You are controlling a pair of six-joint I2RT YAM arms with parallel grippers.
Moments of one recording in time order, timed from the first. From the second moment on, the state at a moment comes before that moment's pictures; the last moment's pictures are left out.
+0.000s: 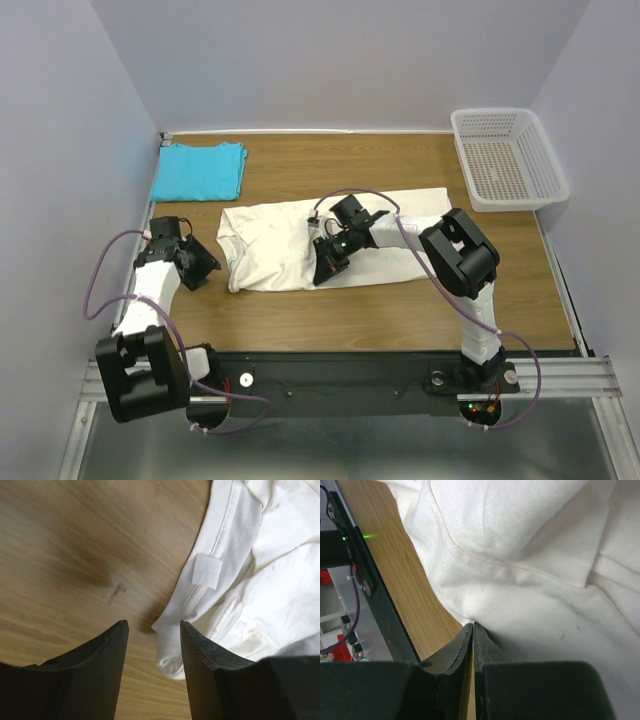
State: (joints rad) left arm 0.20 1.13 0.67 -0.61 0.10 -0.61; right arm 0.67 2.09 1.30 -0.29 -0.74 0.20
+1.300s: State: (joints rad) left arm 0.11 1.48 0.74 -0.53 0.26 -0.47; right arm 0.67 2.11 1.33 -0.29 -0.75 0.21
